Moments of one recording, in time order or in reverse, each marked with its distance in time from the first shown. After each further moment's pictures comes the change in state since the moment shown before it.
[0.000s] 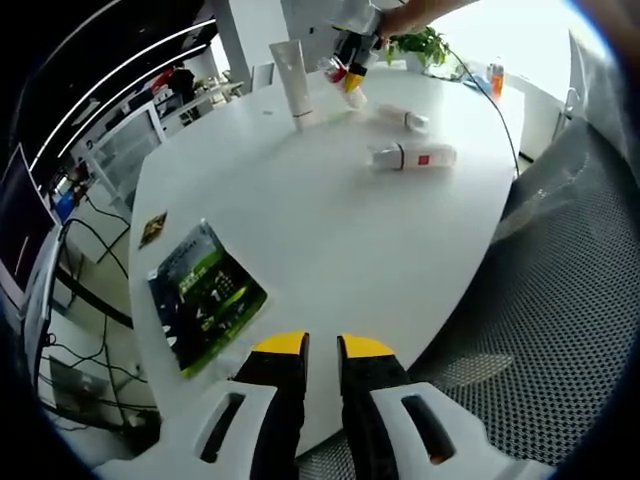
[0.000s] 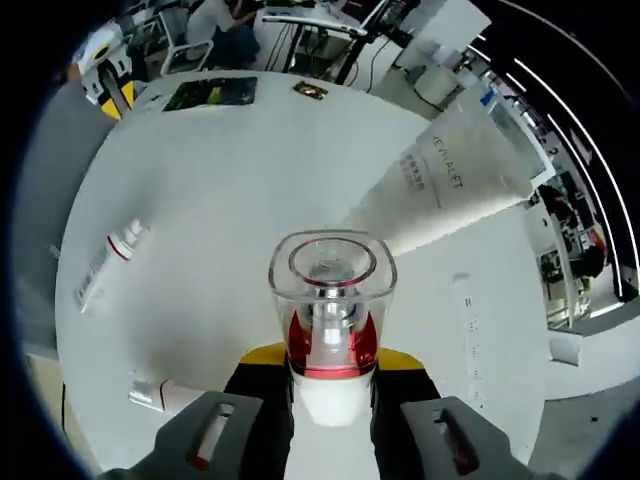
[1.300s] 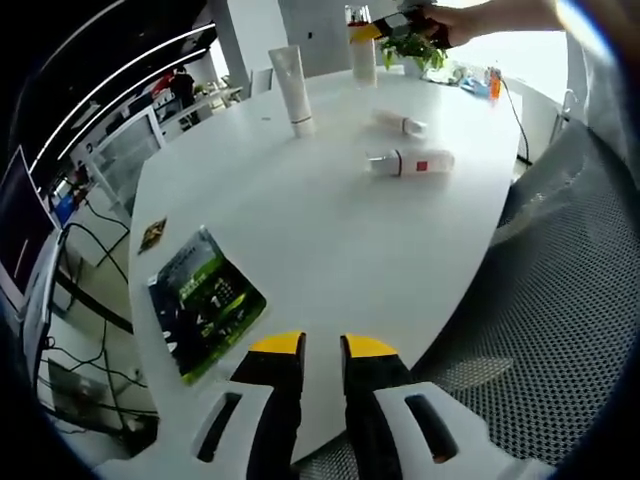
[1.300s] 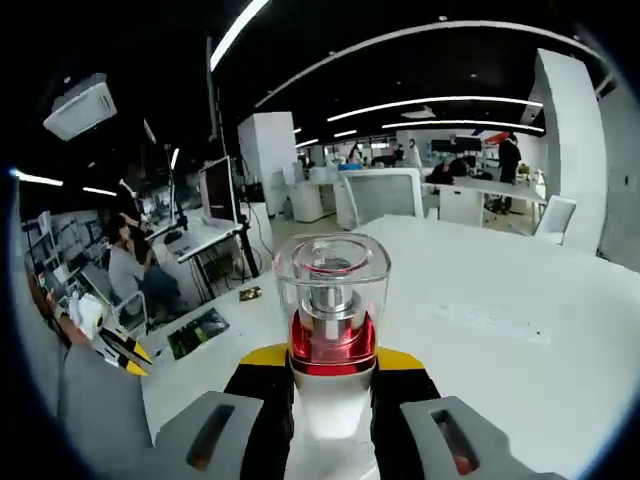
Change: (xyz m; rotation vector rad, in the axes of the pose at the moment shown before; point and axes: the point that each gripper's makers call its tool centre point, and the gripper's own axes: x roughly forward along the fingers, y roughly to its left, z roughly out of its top) left arm -0.002 -0.001 0.006 0.005 -0.027 -0.004; right arm -0.138 0.022 0.051 0.767 -0.711 -0.070
